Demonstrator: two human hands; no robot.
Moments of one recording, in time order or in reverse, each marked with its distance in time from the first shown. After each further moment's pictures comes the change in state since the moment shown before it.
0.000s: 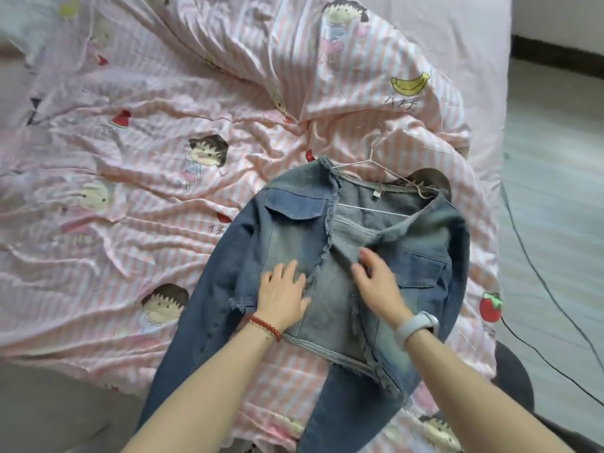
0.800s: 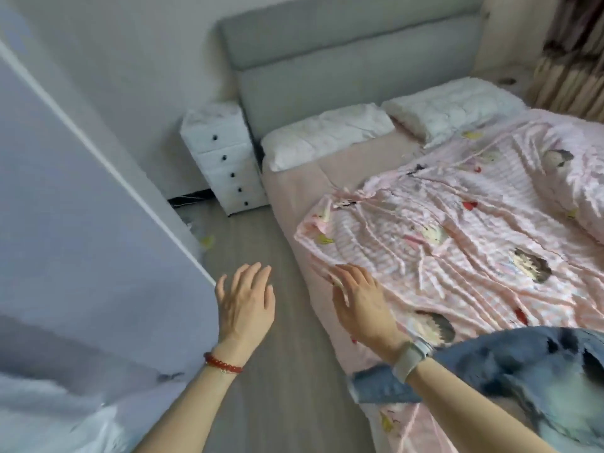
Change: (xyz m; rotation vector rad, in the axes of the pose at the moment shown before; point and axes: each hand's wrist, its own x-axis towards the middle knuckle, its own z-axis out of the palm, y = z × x) left_hand -0.493 -0.234 0.020 -0.129 1.000 -1.067; right_hand -0.314 -0.306 0.259 -0.395 -0.374 -1.328
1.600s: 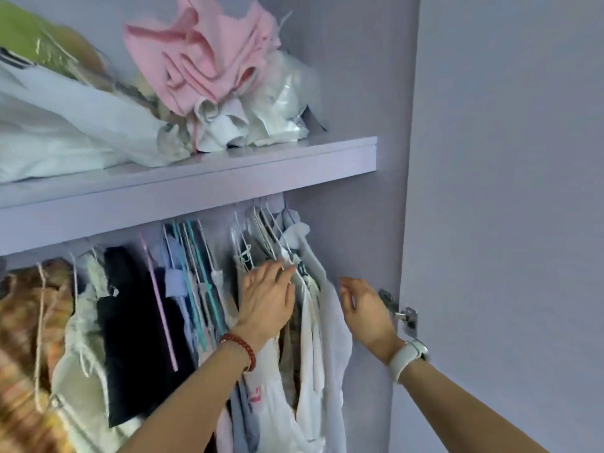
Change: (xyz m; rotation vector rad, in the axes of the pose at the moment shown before) left_hand -0.155 -0.443 -0.326 0.637 0.274 -0.997; right_hand 0.131 -0.604 0.274 0.557 -0.588 -0.927
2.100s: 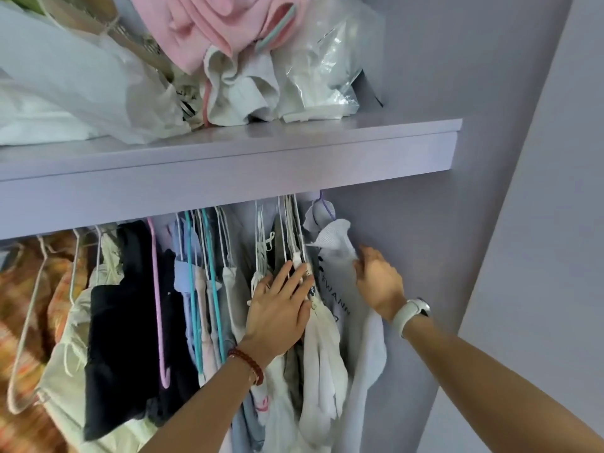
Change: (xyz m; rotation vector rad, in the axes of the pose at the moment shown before) left_hand 0.036 -0.031 0.056 0.239 -0.115 -0.012; right_hand 0.150 0.017 0.043 -0.226 -0.136 -0.043
